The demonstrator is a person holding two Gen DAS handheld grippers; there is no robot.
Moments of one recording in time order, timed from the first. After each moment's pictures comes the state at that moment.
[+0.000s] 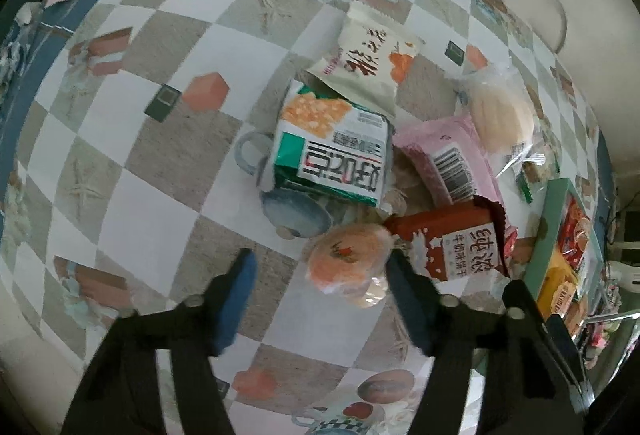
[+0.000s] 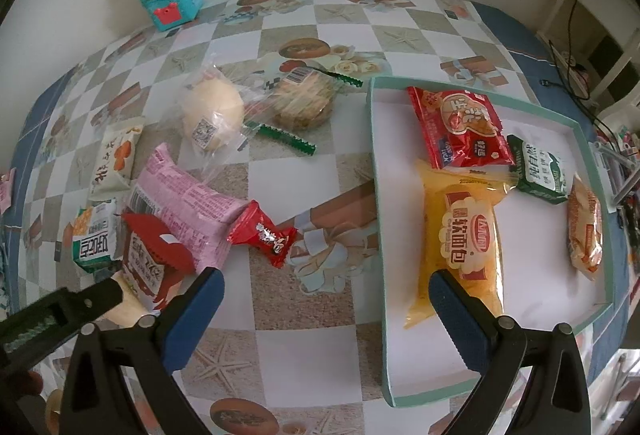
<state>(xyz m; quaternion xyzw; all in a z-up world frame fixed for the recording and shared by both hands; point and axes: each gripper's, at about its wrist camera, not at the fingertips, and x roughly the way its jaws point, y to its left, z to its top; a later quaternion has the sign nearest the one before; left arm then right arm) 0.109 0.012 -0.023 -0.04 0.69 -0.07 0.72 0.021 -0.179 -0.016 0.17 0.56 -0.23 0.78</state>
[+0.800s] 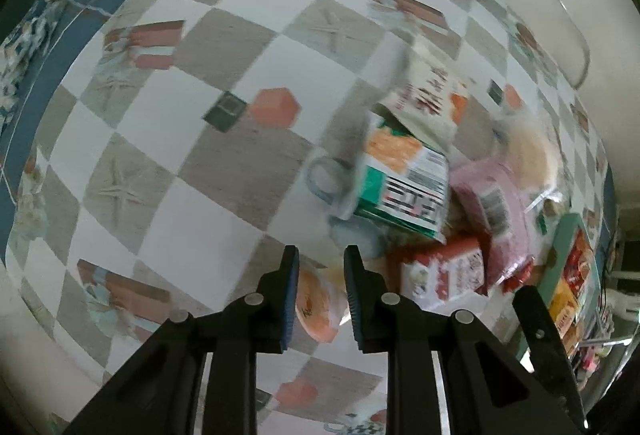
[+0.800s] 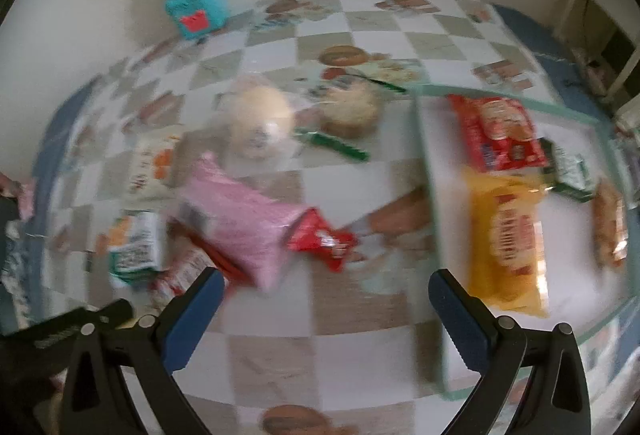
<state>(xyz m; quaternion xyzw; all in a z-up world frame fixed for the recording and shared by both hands) 0.132 0.065 -0.023 -0.06 0.68 -0.03 0.73 0.040 -0.152 -0.009 0.22 0.53 -0.20 0.79</state>
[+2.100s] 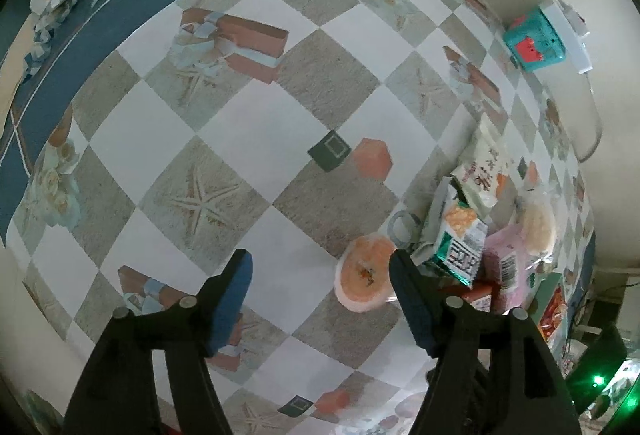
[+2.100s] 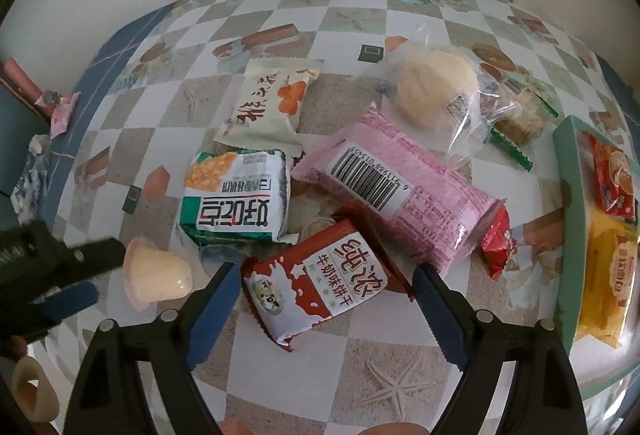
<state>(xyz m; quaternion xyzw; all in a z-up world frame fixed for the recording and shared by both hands) 0.167 0.203 -0.006 -0.16 0.67 0.00 0.72 0.087 -0.070 -0.039 0.13 0.57 -0.09 0.81</state>
